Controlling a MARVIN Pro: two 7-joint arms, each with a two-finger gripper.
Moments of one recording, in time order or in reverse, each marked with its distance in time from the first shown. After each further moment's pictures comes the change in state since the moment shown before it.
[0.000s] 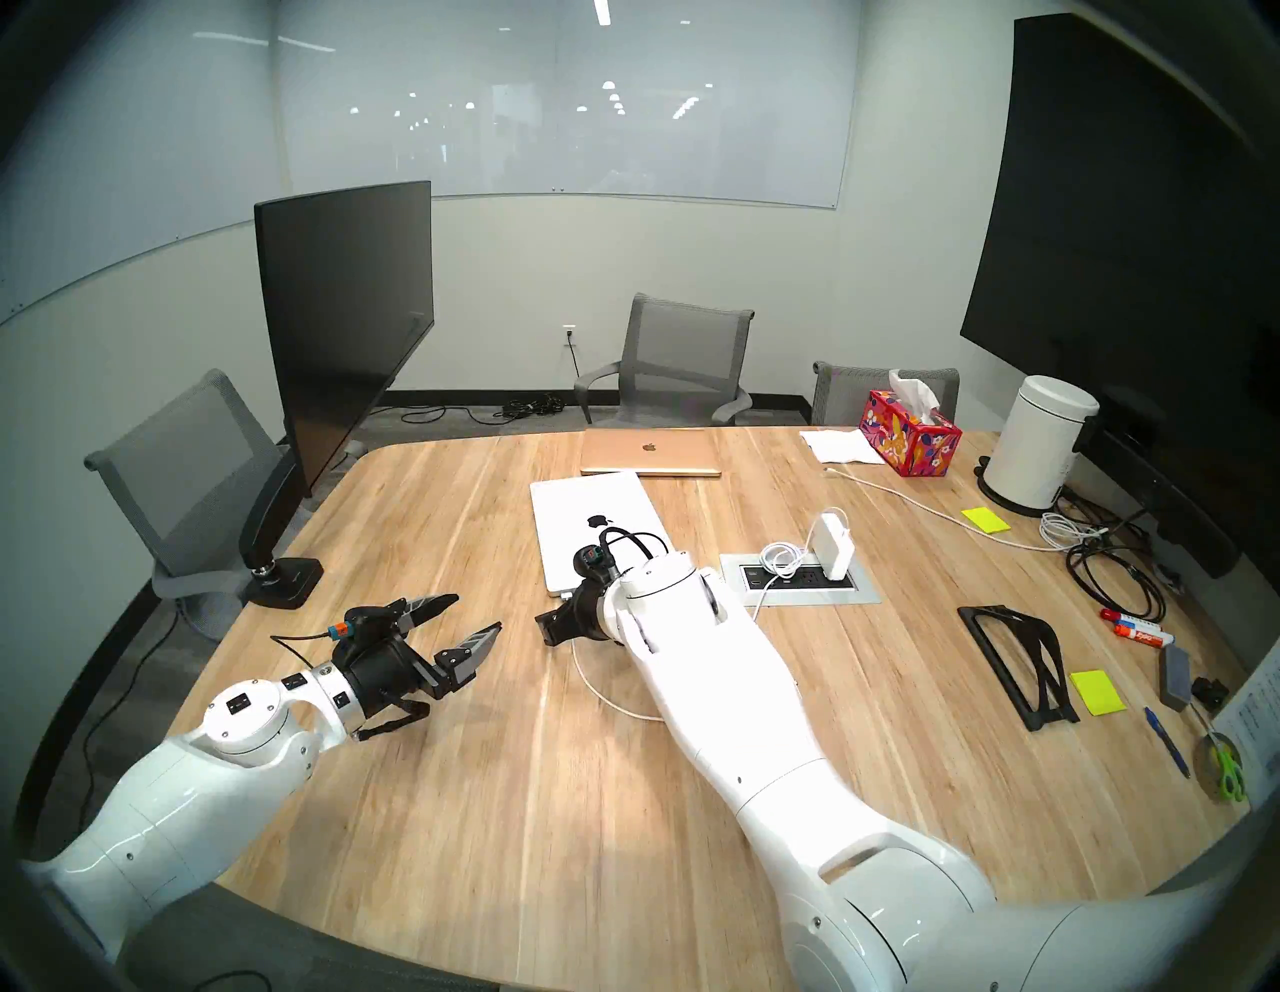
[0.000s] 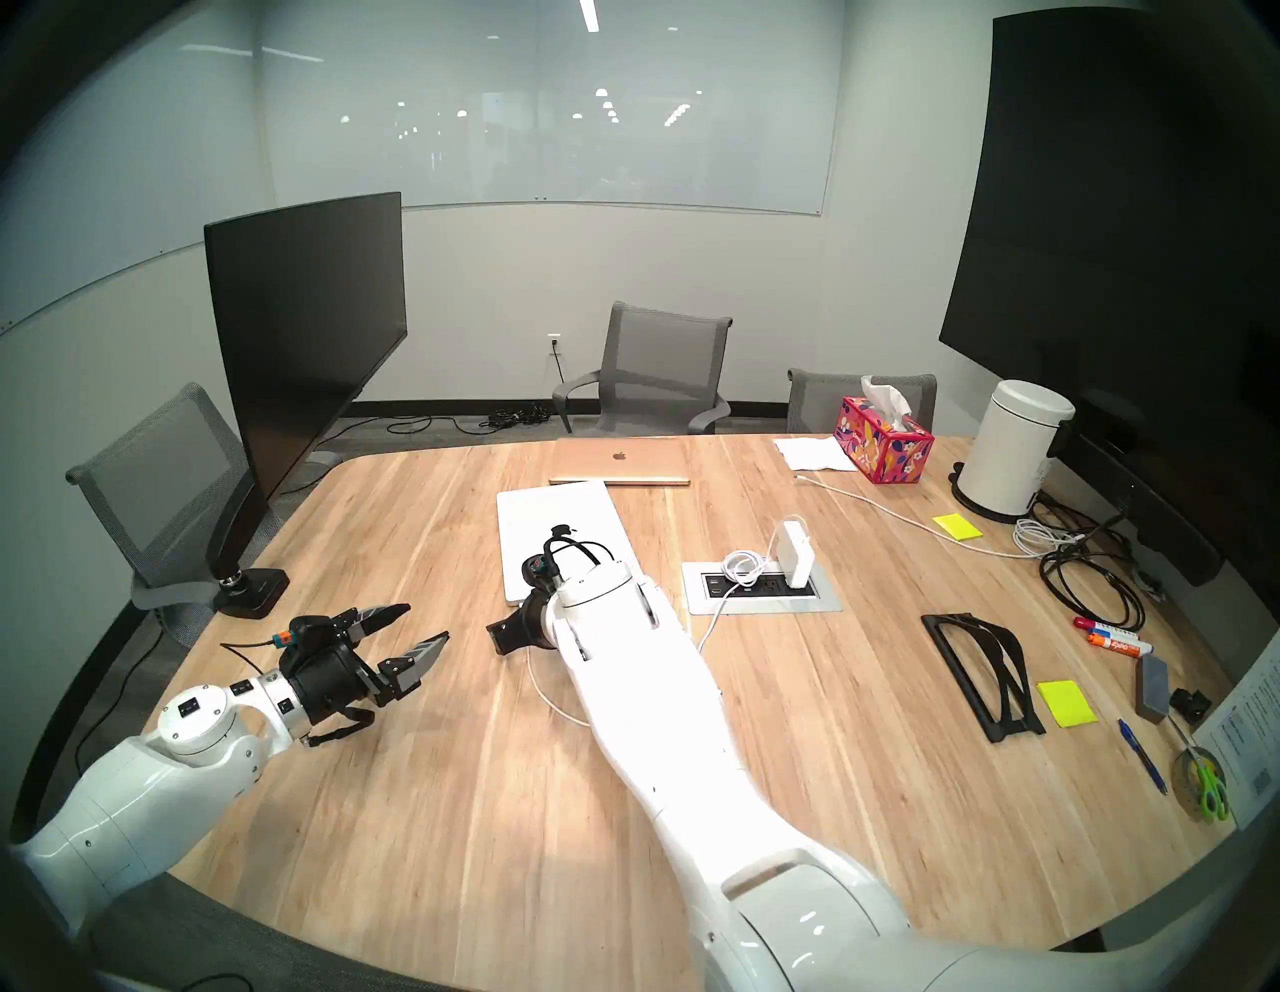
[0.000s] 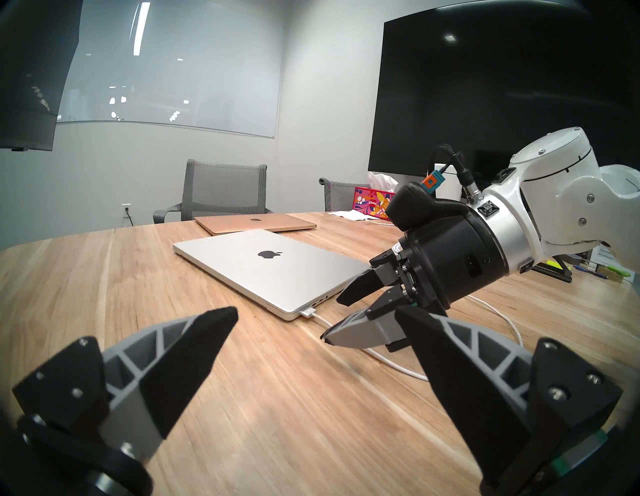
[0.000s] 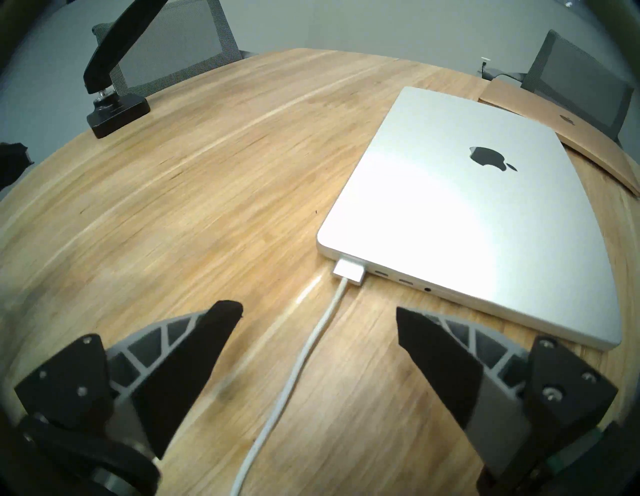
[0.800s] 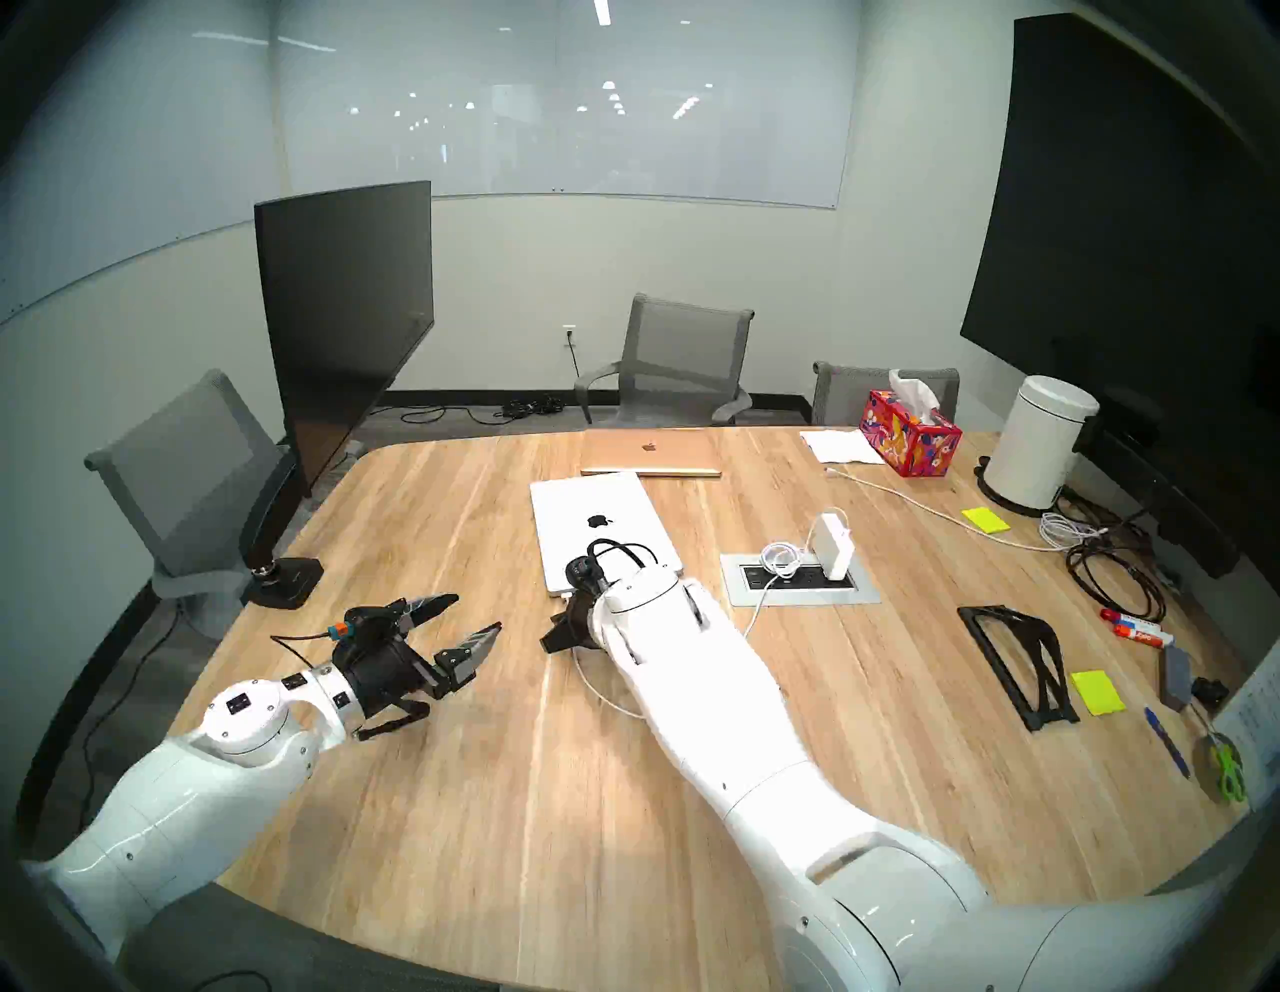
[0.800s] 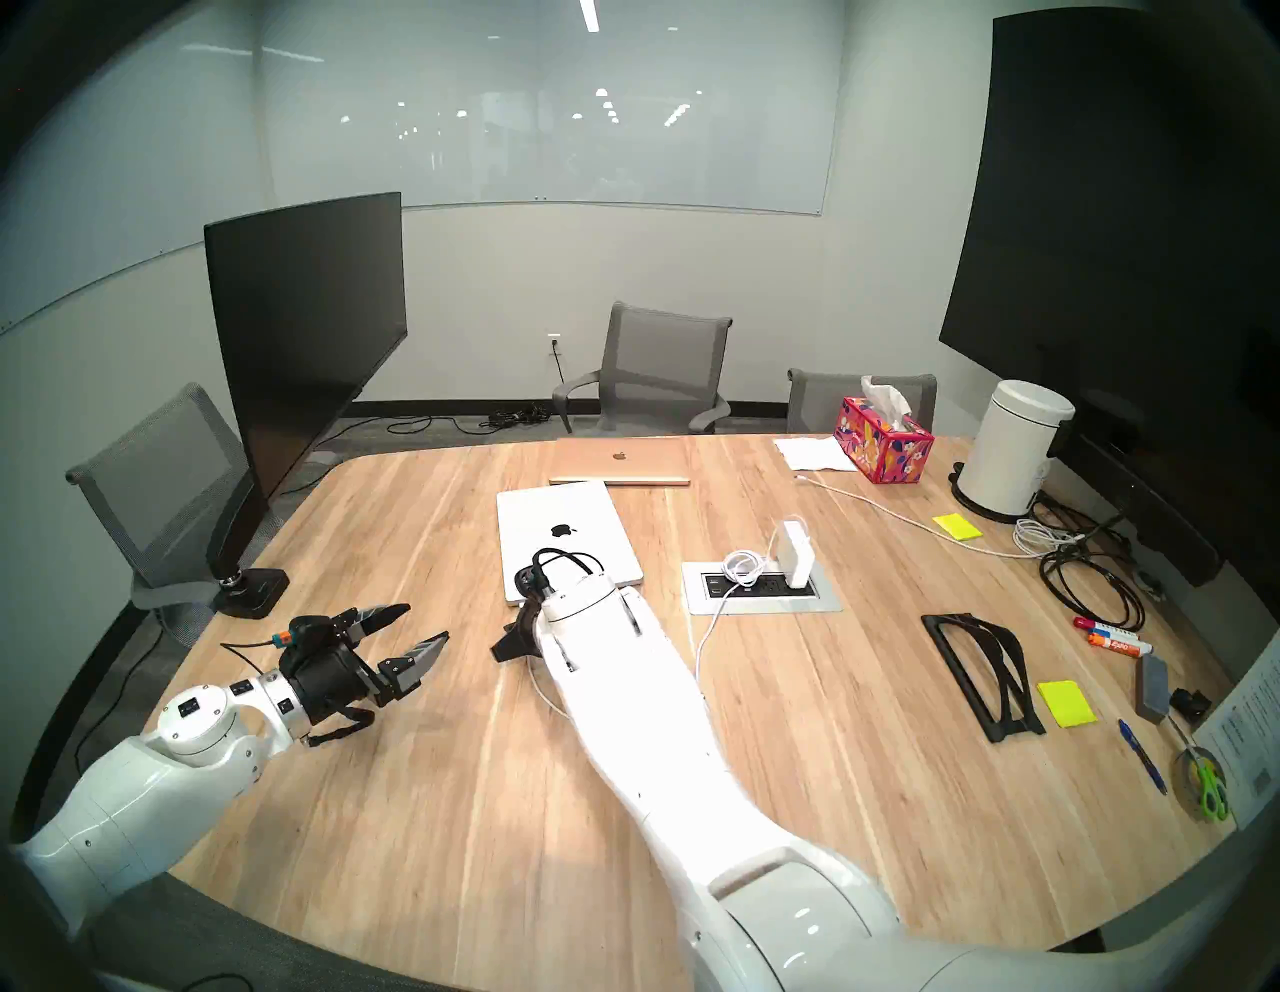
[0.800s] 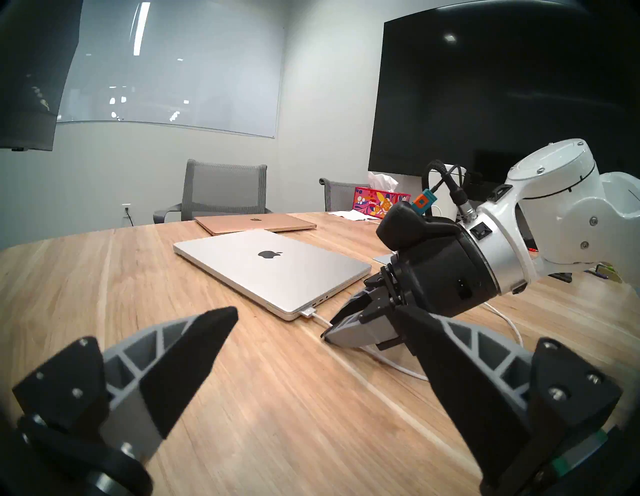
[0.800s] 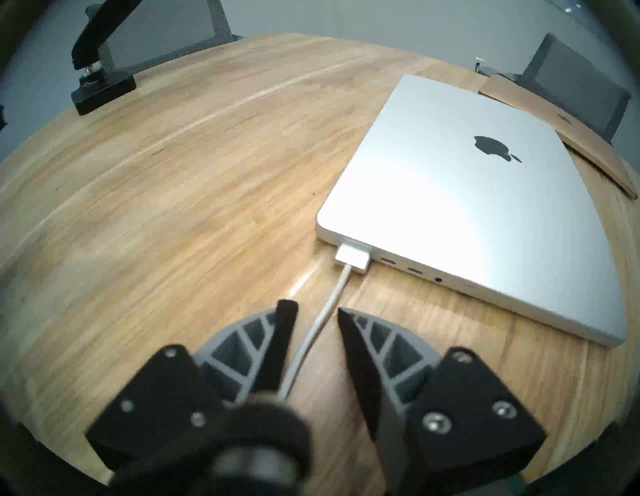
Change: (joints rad) left arm 0.000 0.001 0.001 0.000 -0.001 0.000 0.000; right arm 0.010 -0.024 -0.016 0.067 -0.027 -0.030 -0.057
